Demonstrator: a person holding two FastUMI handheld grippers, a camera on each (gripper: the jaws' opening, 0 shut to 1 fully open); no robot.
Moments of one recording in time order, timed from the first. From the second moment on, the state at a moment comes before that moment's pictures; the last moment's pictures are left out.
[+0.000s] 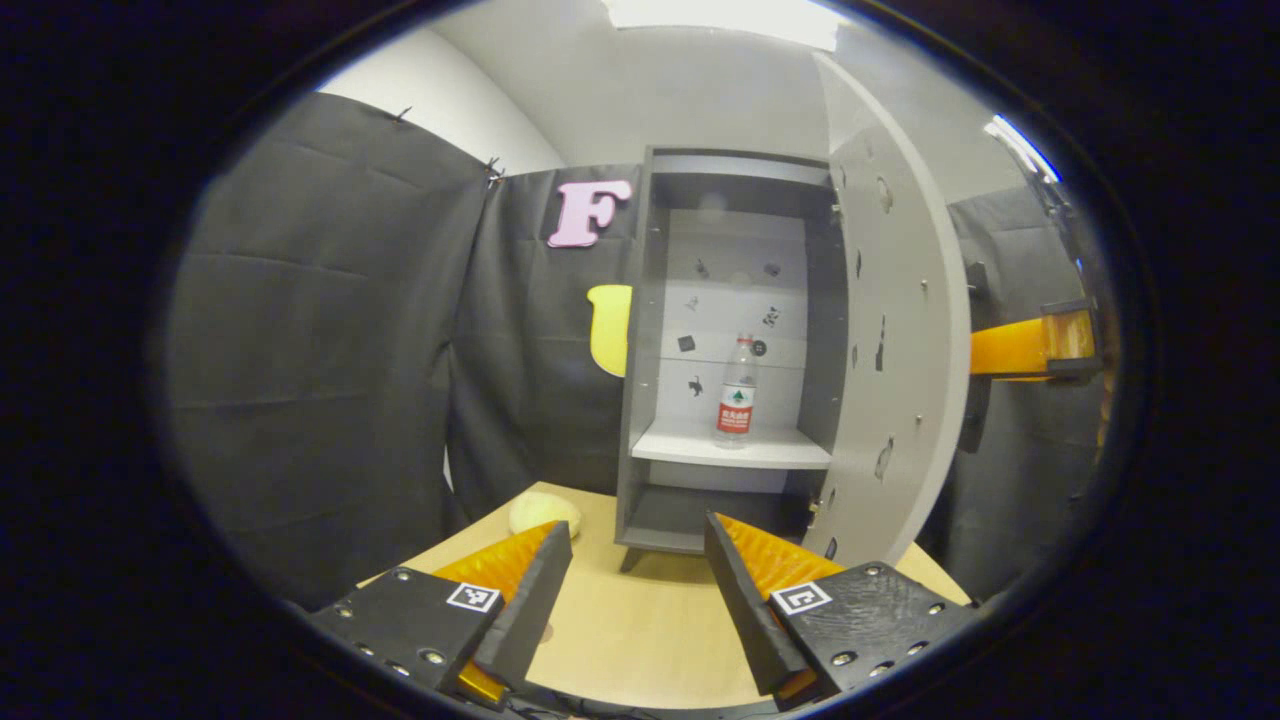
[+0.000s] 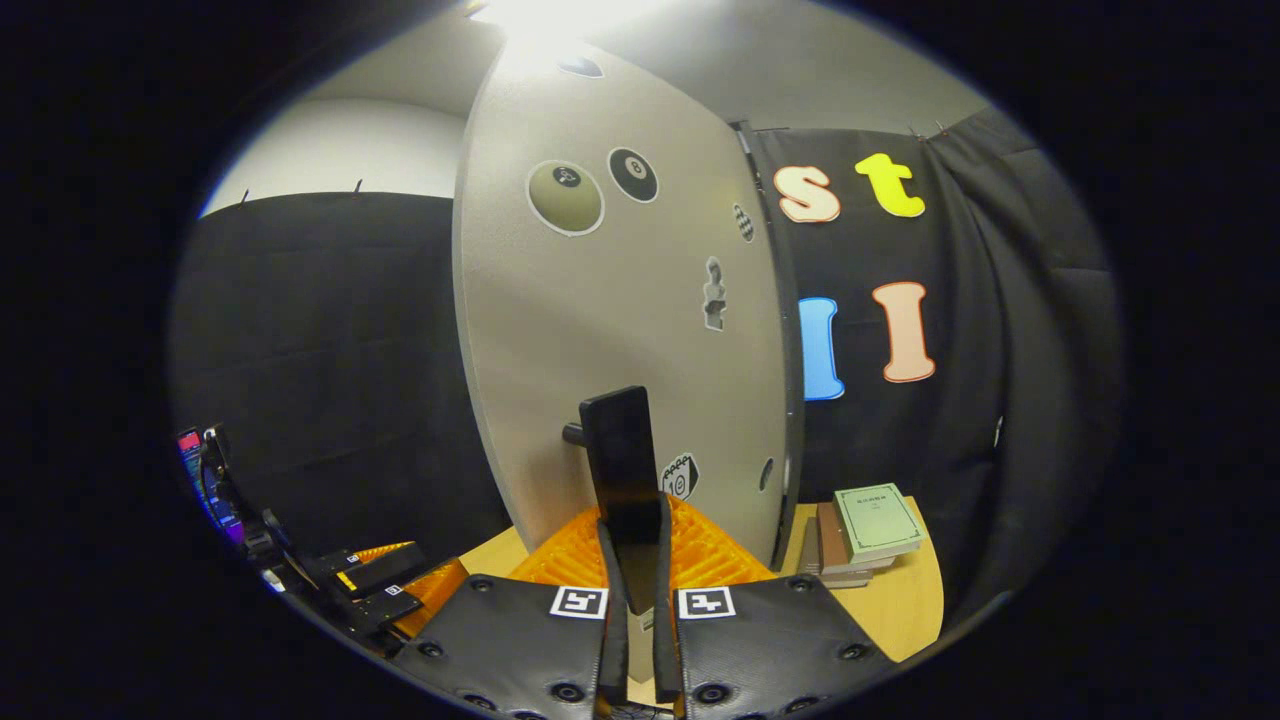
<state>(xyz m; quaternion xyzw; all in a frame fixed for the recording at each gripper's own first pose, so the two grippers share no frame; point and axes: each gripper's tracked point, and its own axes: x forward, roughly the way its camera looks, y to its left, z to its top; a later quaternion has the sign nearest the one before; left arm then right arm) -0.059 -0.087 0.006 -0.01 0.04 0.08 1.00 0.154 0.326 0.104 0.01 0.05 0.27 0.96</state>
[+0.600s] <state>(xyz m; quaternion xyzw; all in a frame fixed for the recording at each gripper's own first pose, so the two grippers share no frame) 0.037 -0.148 -0.009 0.00 0.07 -0.09 0.99 0.153 0.314 0.113 0.06 0.05 0.13 0.99</state>
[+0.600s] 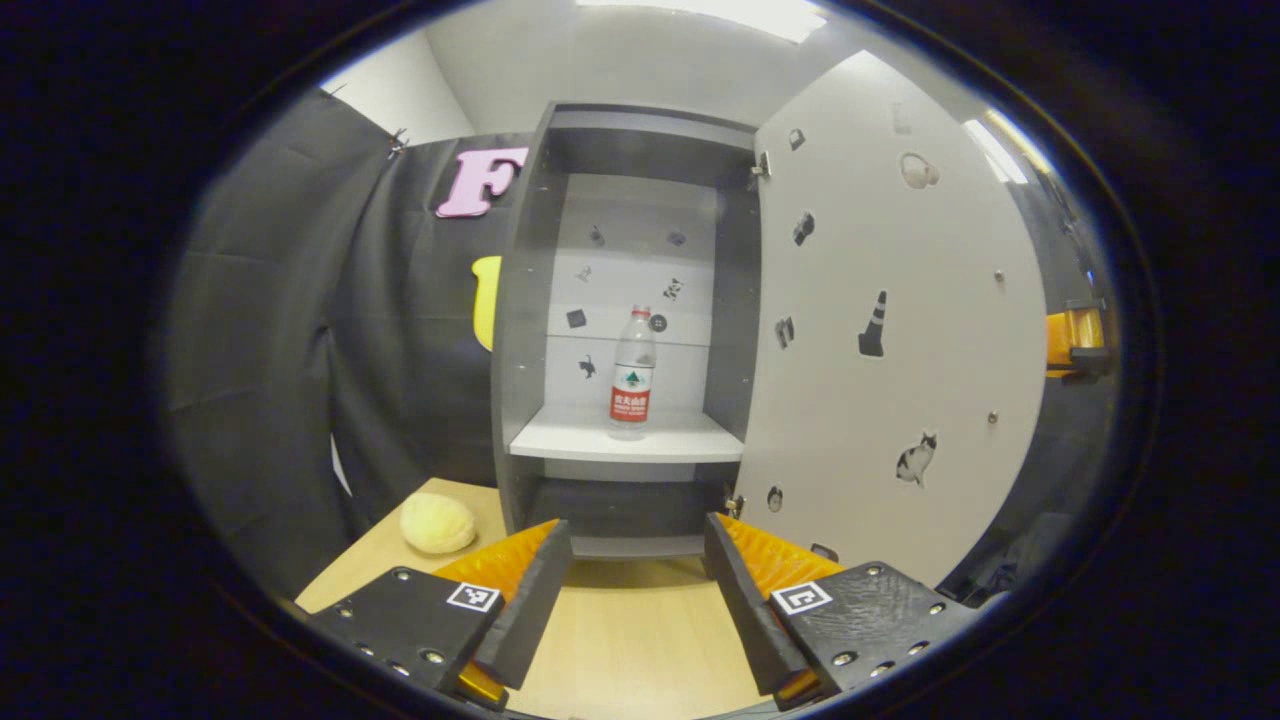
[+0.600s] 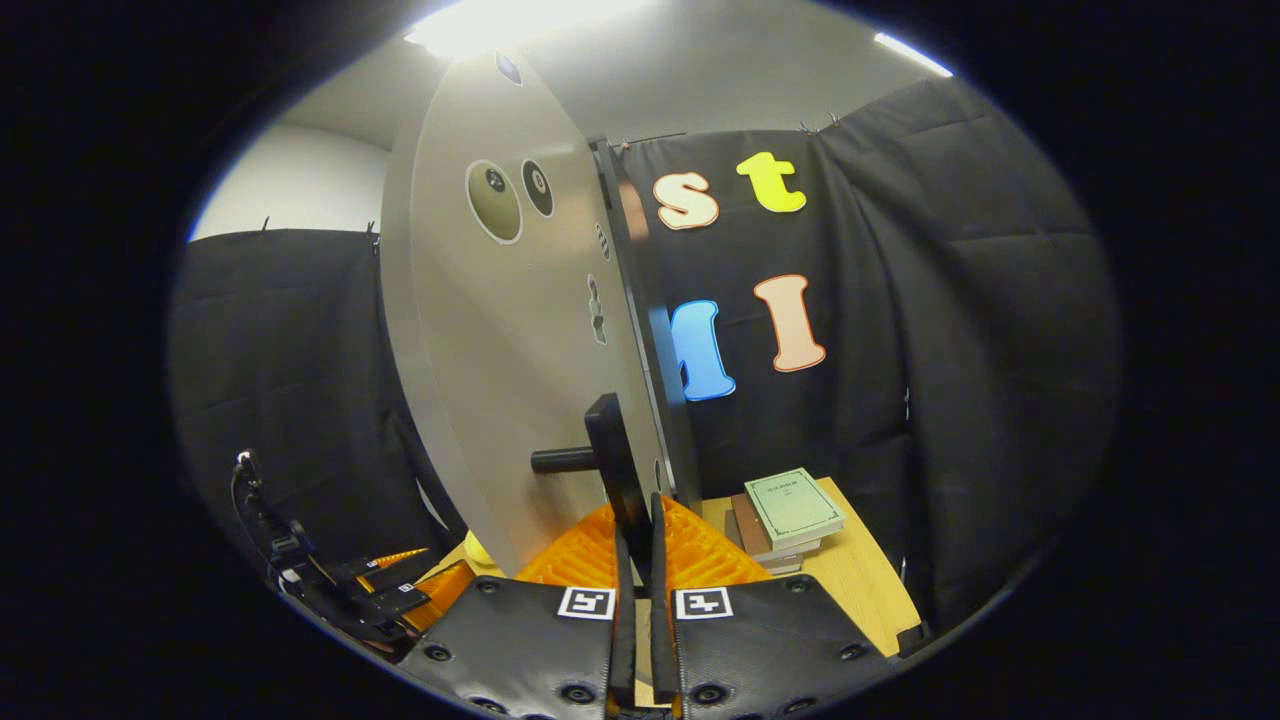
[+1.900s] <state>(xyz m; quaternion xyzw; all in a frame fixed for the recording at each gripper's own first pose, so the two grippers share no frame) 0.177 -0.099 0.038 0.01 0.04 -0.20 0.98 0.127 0.195 0.140 0.07 0.01 -0.09 0.99</state>
